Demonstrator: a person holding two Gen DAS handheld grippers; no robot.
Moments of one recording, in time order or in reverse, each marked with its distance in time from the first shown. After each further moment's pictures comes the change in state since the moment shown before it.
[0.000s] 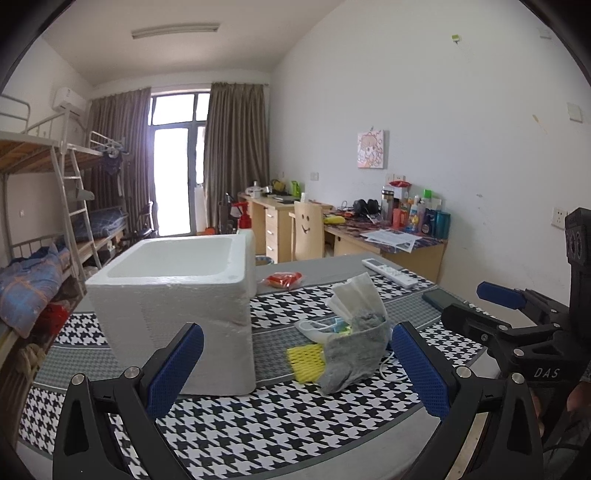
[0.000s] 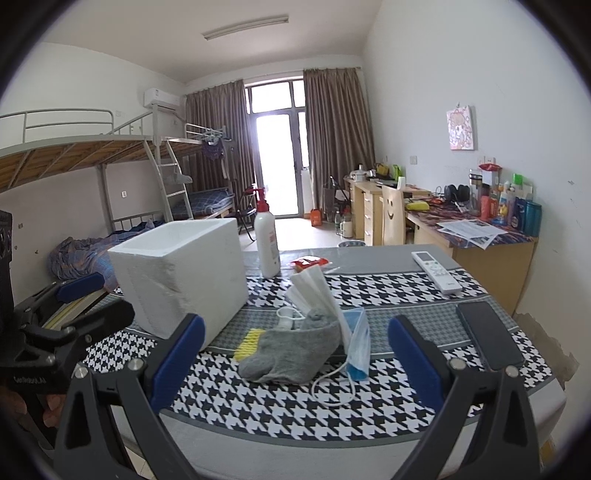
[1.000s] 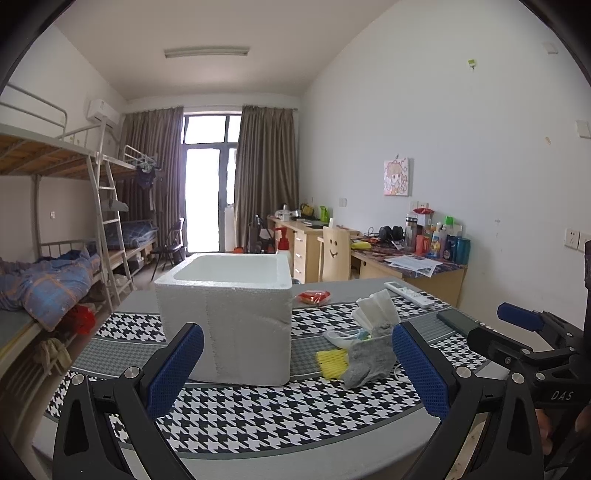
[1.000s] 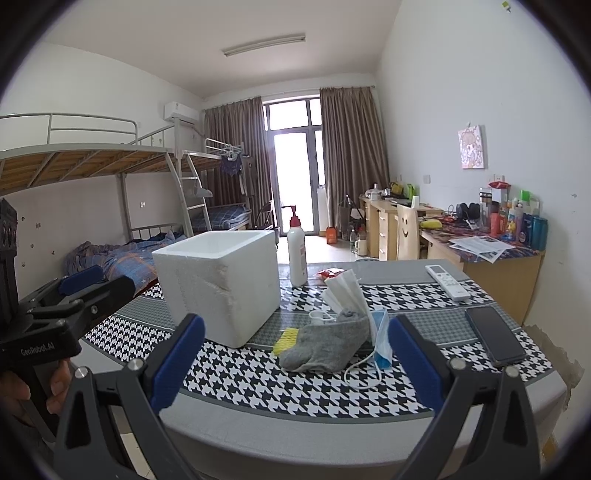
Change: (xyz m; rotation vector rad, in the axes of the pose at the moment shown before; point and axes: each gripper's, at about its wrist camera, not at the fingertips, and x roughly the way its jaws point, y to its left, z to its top) left arm -0.067 0.011 -0.010 -0.042 -0.109 0.116; right arm -0.047 0.035 -0.014 -0.029 -0.083 0.059
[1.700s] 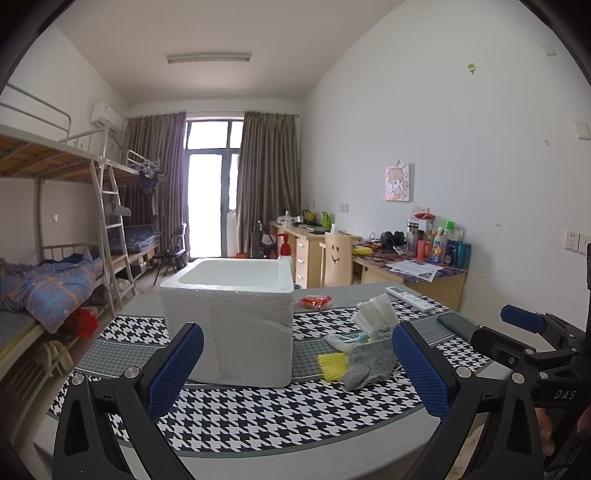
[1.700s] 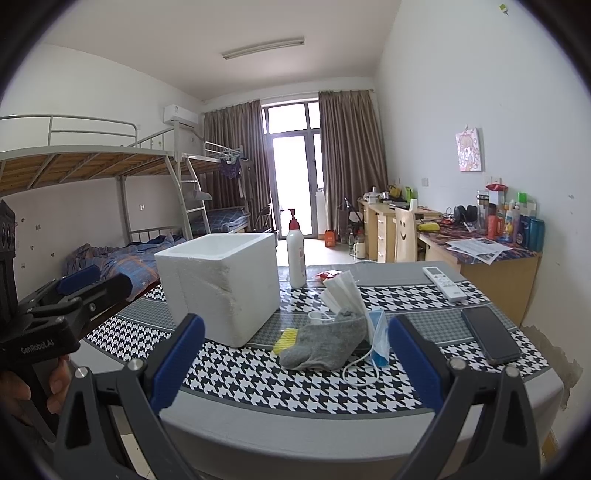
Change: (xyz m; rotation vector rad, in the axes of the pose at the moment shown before) left arm -0.011 -0.003 0.000 -0.001 -0.026 0.010; right arm -0.009 0.000 -0.001 0.000 -0.014 -0.008
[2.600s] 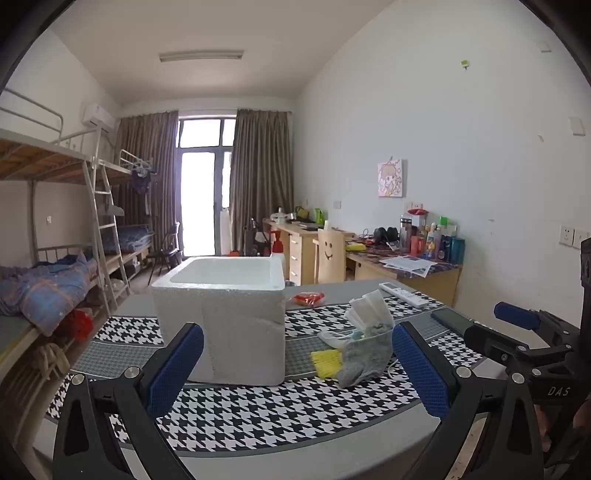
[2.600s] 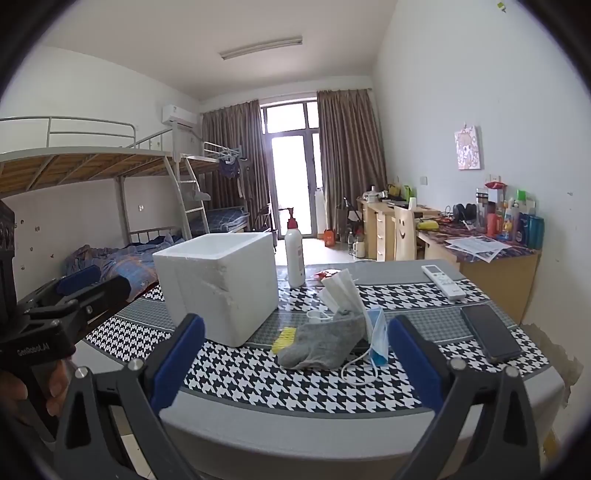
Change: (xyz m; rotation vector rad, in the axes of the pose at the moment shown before) left arm 0.001 -0.004 0.000 0.013 0.008 -0.024; right arm 0.003 -0.006 0.000 0.011 0.004 -0.002
